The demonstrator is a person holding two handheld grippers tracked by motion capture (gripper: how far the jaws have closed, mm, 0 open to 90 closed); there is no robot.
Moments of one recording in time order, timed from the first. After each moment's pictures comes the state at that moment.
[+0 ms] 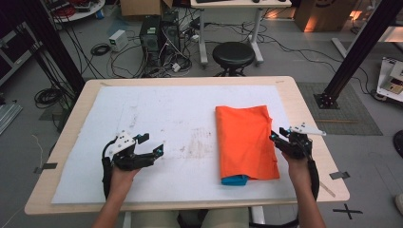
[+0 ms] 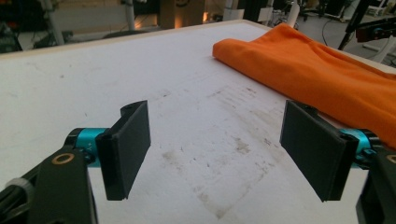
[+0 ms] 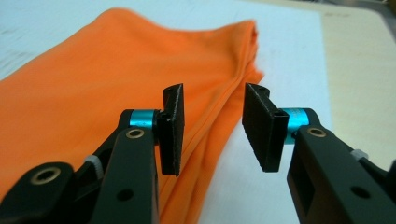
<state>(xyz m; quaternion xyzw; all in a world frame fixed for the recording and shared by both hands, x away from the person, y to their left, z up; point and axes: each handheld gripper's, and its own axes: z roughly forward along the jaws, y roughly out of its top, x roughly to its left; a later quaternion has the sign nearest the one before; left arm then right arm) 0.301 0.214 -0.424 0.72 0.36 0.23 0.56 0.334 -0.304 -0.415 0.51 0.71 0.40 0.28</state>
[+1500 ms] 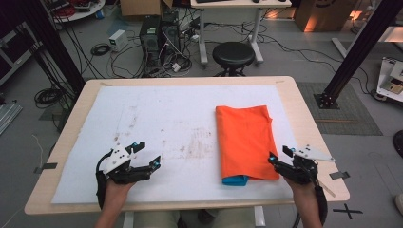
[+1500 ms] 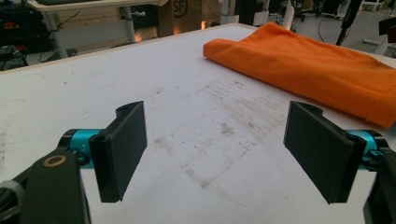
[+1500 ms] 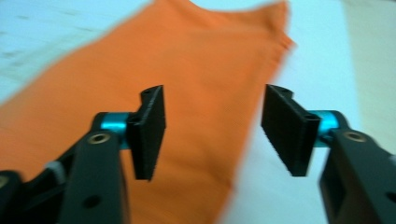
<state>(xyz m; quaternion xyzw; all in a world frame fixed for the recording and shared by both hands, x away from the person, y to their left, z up) 0.270 0.218 -0.429 0.71 0.34 0.25 0.56 0.266 -0.294 -0.414 0.49 0.72 0.42 0.27</state>
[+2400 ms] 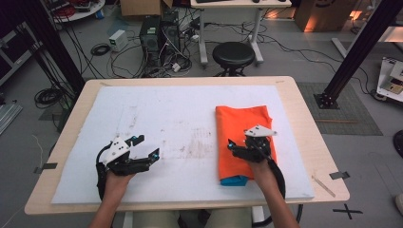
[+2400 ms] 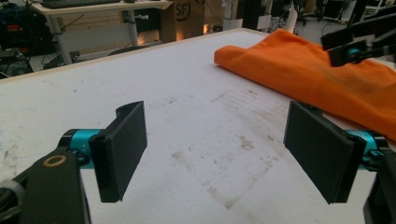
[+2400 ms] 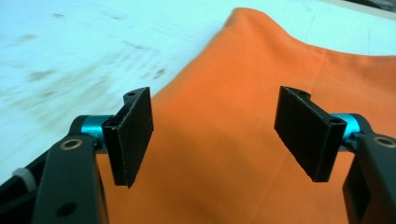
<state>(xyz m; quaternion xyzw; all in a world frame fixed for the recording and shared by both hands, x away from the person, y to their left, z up) 0.294 0.224 -0.426 0.71 0.34 0.25 0.57 0.338 -0.189 -0.418 0.43 0.77 0.39 0.24</state>
